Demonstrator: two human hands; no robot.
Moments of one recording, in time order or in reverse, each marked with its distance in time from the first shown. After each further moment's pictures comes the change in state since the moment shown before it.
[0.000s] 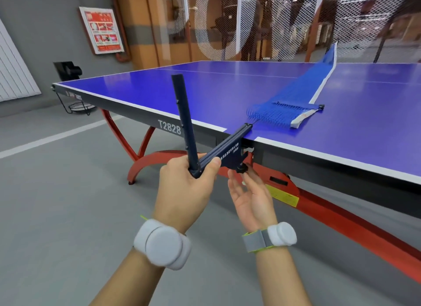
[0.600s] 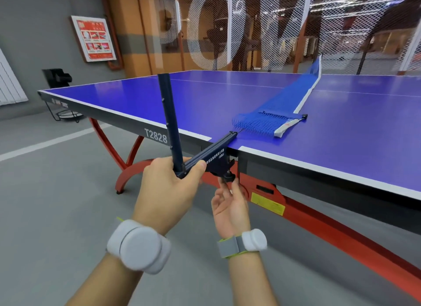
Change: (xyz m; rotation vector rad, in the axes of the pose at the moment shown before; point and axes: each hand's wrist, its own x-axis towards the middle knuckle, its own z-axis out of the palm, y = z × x) left_hand 0.010 0.013 0.001 0.137 -0.033 0.018; right_hand 0.014 0.020 -0.004 0.106 0.095 0.029
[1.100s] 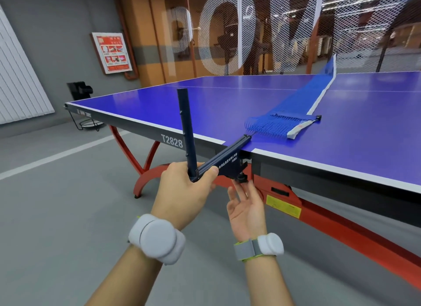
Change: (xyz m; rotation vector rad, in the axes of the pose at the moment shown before) left_hand 0.003 0.000 -0.005 -0.023 -0.066 -0.065; right_hand 0.004 0.000 -0.006 -0.097 -0.061 0.023
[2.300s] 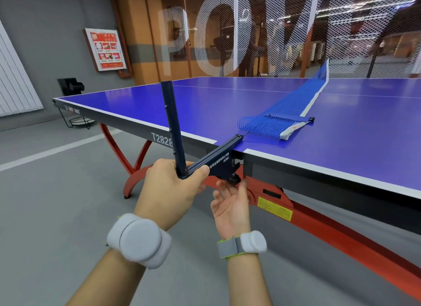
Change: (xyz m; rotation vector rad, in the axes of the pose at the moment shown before) left_hand 0.000 0.005 -0.001 0.010 0.033 -0.060; right_hand 0.008 0.006 0.011 -0.006 -0.025 0.034
